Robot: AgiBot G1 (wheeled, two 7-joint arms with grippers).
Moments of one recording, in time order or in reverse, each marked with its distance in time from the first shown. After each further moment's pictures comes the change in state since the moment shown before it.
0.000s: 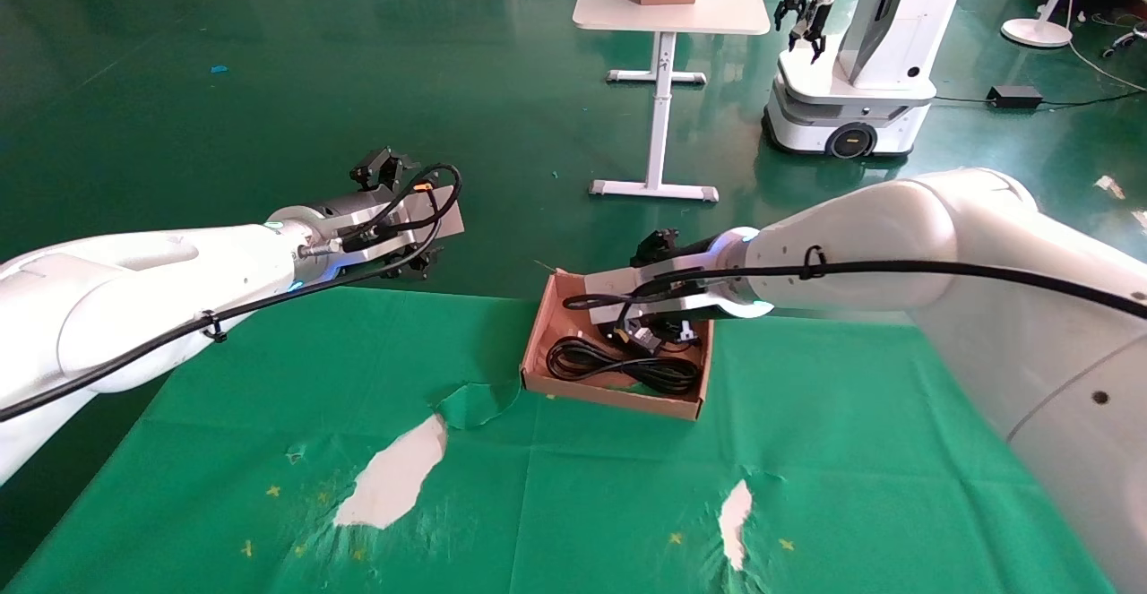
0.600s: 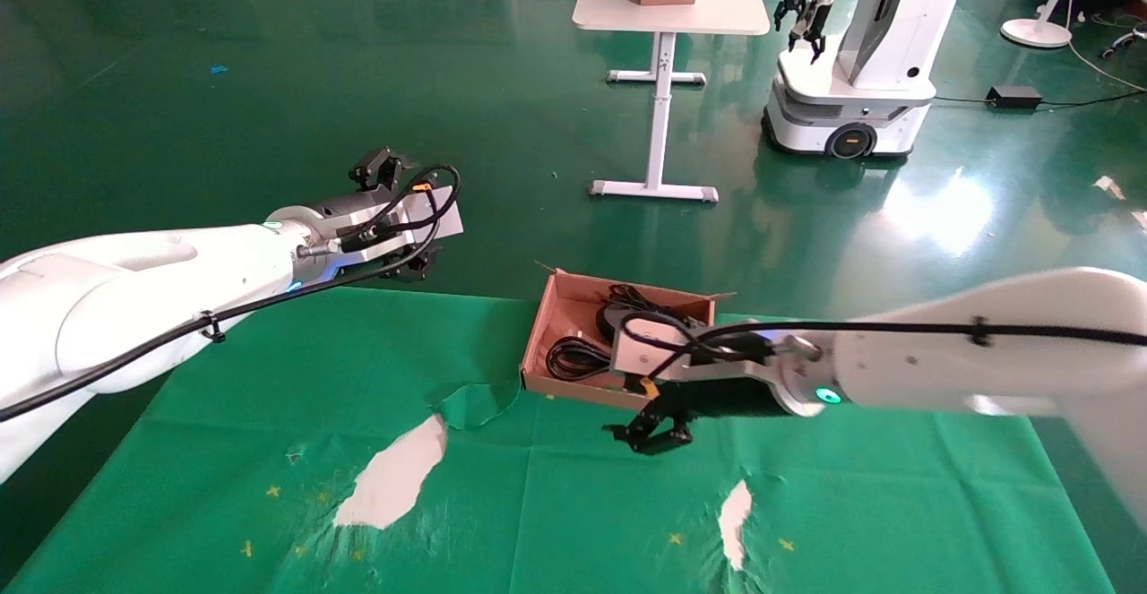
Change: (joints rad) left arm 0.000 0.000 0.000 0.000 0.000 0.000 0.000; right arm -0.186 0.207 0.199 0.185 0.357 -0.179 0.041
